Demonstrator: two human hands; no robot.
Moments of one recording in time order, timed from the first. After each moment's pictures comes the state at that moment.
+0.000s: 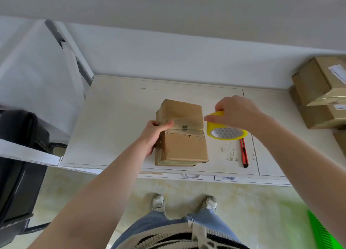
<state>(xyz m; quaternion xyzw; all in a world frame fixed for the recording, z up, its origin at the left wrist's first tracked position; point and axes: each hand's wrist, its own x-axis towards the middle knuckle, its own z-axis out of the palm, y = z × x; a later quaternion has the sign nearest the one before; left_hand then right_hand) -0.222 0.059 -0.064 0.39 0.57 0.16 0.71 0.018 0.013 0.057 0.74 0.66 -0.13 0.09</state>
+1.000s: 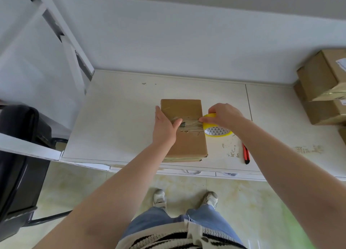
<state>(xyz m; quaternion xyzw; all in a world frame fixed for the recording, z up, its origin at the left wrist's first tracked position) -0.178 0.039 -0.063 0.60 0.64 0.18 0.45 0.028 0.029 -0.030 0.77 0.59 -0.24 0.05</state>
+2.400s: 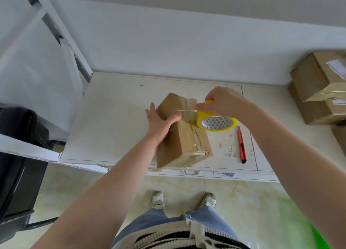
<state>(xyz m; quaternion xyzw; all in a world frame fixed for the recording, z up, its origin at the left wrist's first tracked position) -0.195 0.047 -0.057 0.47 0.59 0.22 0.62 0.009 0.031 0.052 0.75 0.63 -0.21 0.02</state>
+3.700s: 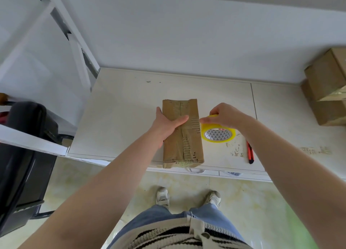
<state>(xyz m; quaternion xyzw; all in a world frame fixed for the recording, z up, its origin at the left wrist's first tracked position) -0.202 0.050 -0.044 0.42 0.59 0.19 0.67 0.022 0.025 -0.022 0.74 0.57 -0.36 -0.01</state>
